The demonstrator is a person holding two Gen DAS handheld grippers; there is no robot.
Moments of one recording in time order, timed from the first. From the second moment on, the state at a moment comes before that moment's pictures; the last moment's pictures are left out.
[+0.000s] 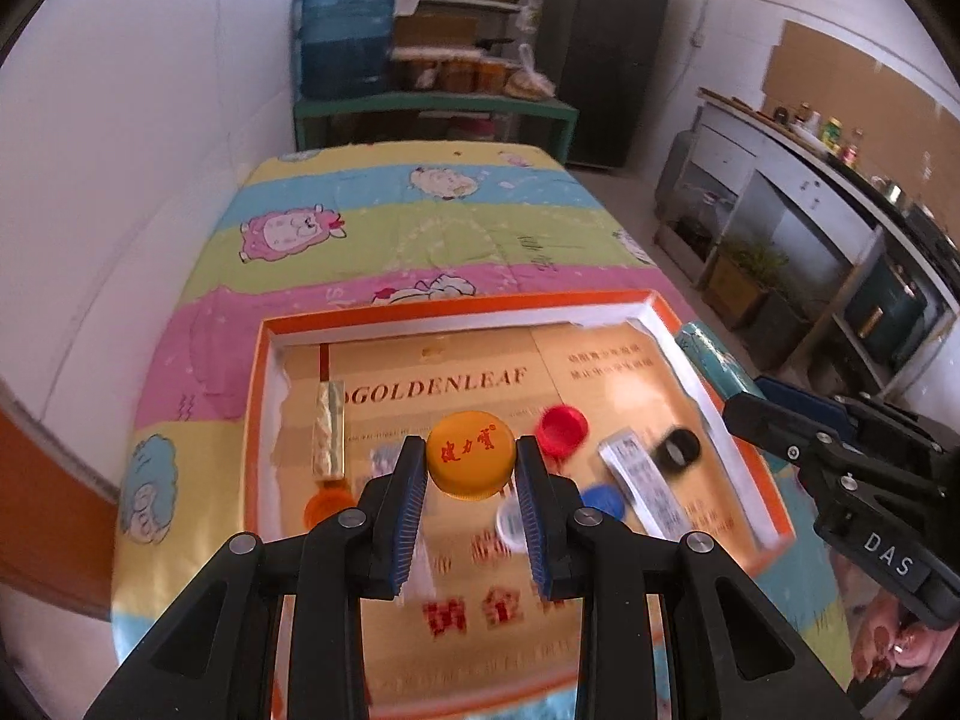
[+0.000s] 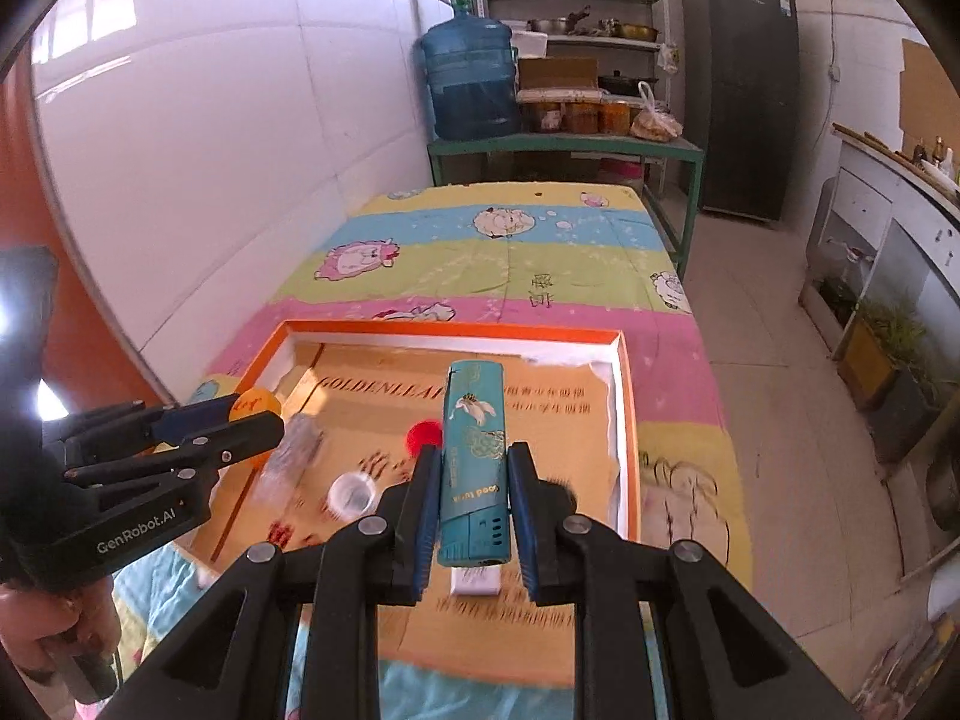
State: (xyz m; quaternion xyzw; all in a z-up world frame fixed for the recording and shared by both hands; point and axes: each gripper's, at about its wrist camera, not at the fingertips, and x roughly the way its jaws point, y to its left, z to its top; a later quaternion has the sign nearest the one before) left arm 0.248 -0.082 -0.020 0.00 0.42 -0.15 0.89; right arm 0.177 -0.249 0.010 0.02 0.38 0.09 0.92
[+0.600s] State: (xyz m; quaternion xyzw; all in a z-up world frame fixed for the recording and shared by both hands) left arm 0.318 -0.105 -0.062 -0.01 0.47 -0.11 0.87; right arm 0.257 -0.244 -0.032 0.02 0.45 0.08 0.89
